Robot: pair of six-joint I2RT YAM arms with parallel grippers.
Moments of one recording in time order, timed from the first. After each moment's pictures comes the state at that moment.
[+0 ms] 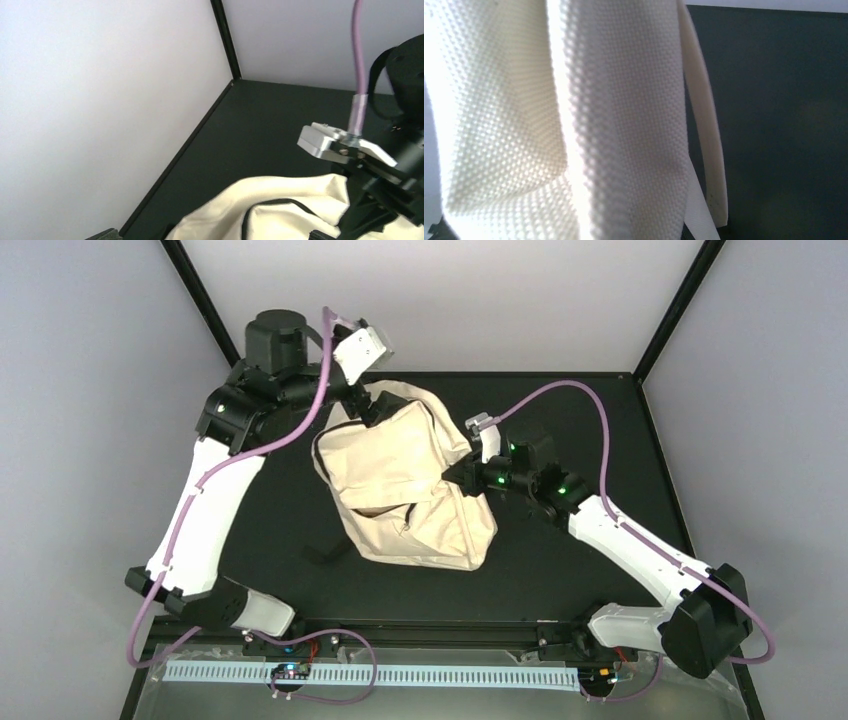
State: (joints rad) left arm -0.46 1.44 1.96 -0.87 0.44 0.45; right arm 0.64 1.23 0.97 -0.16 -0.41 0.33
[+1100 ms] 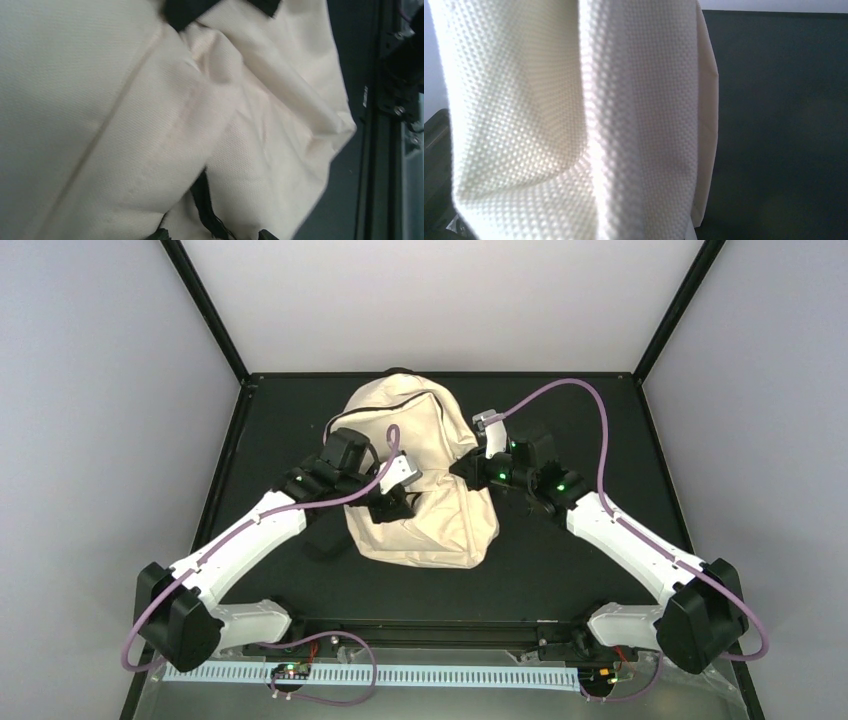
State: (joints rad) left arm -0.57 1.21 0.99 -0.57 0.54 0.36; right arm 0.61 1.26 0.95 -0.14 -0.32 0.35
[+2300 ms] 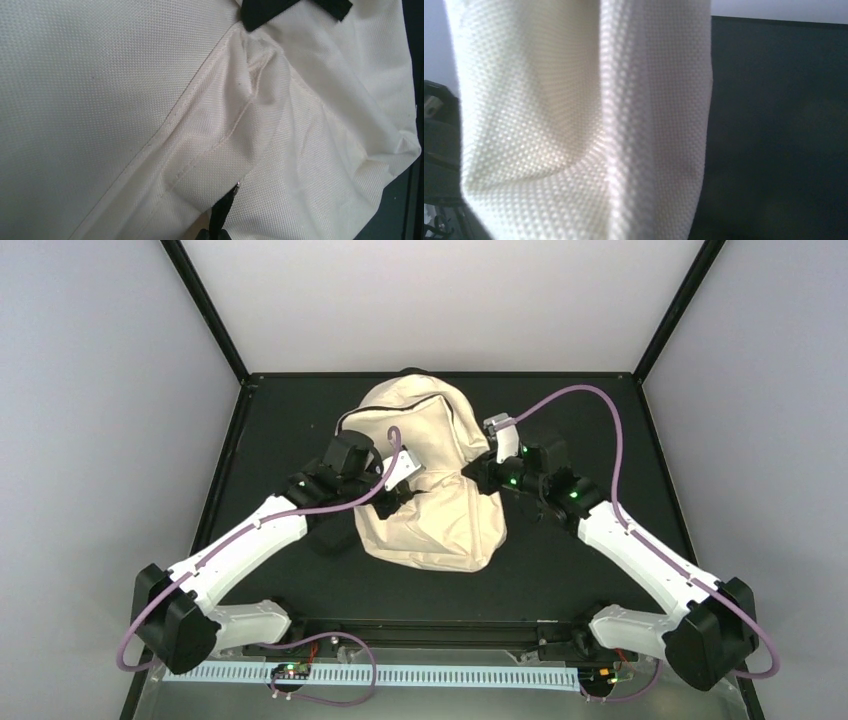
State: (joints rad) left arm -0.61 1.21 0.96 -0.43 0.36 0.27; right arm 0.59 1.18 0.93 -0.19 -0.27 0.30
